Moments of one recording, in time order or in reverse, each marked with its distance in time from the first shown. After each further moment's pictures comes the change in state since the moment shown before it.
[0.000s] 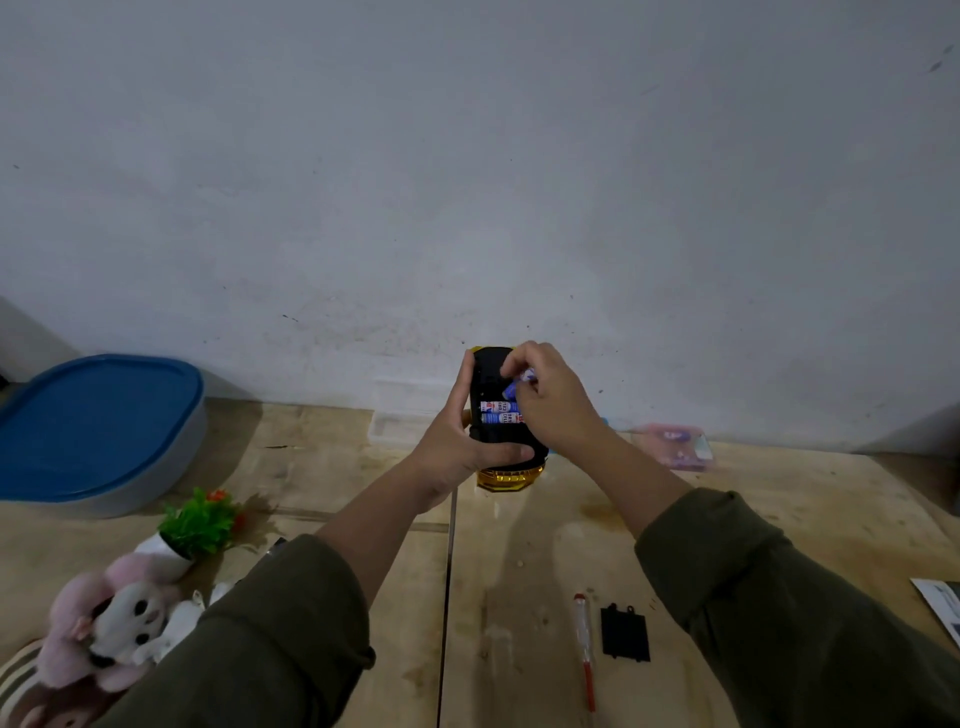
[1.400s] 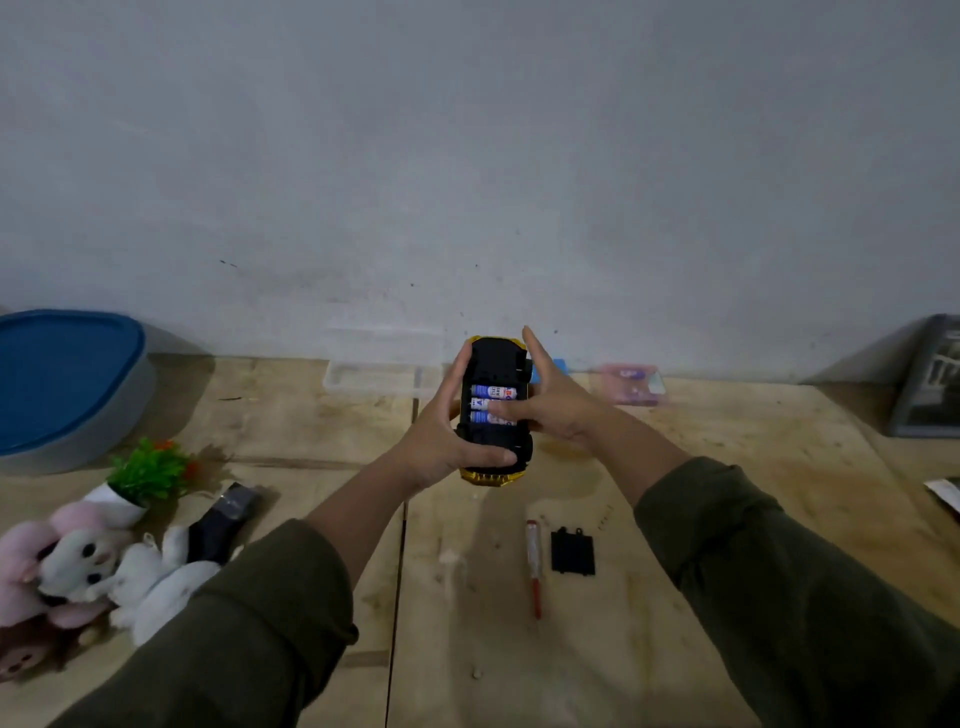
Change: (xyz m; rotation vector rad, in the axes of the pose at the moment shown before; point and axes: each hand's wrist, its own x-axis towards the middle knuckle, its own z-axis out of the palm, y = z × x) left_hand -0.020 -0.047 0.042 0.209 -0.095 -0.015; right_hand -0.051 0.076 -0.027 0.561 -0.325 0.533
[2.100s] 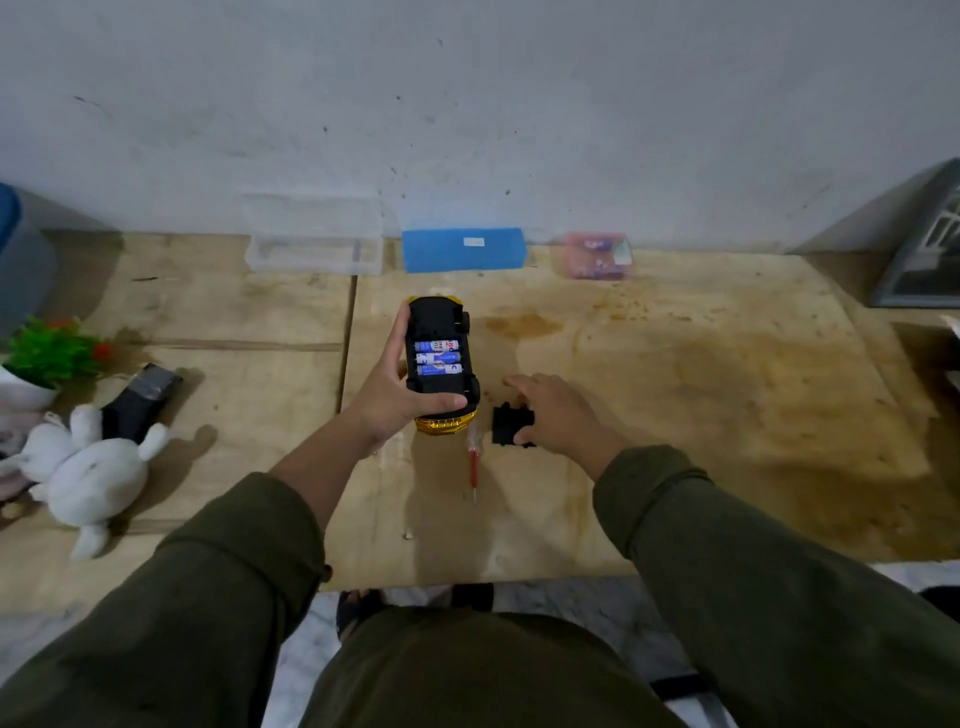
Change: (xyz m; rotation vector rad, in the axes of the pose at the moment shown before) left_hand -0.023 -0.079 0.067 -0.082 0.139 -0.238; right_hand -0.046 0.175 -0.047 -1.089 0.022 0.034
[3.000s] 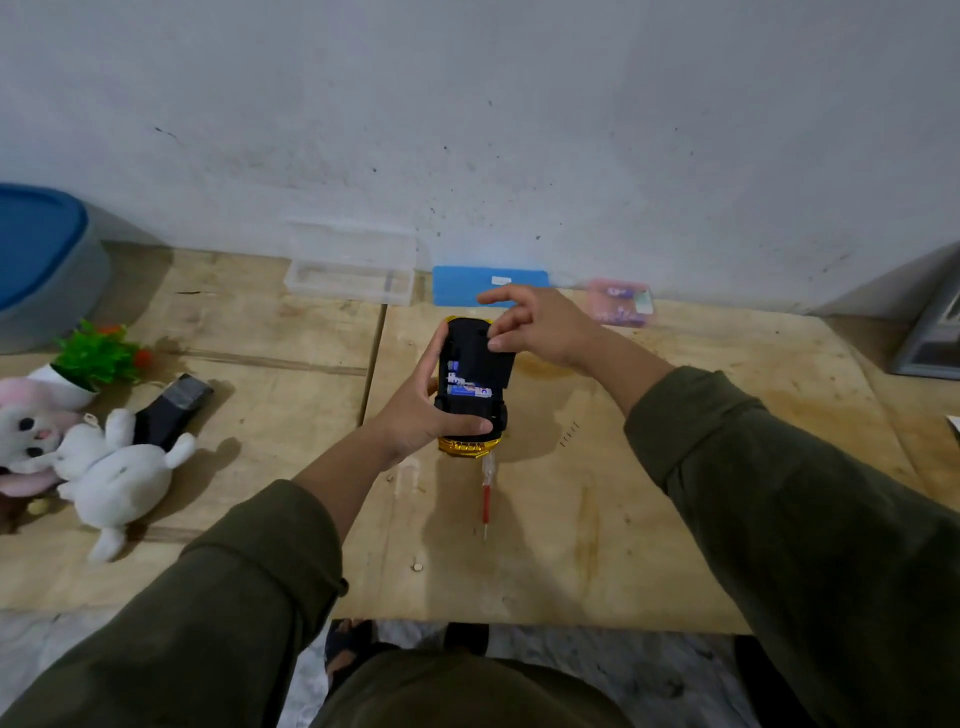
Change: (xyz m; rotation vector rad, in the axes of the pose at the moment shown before) left_hand 0.001 0.016 -0.003 0.001 -0.064 0.025; right_hand 0.032 -0.067 -0.123 0.591 -0.018 -0.229
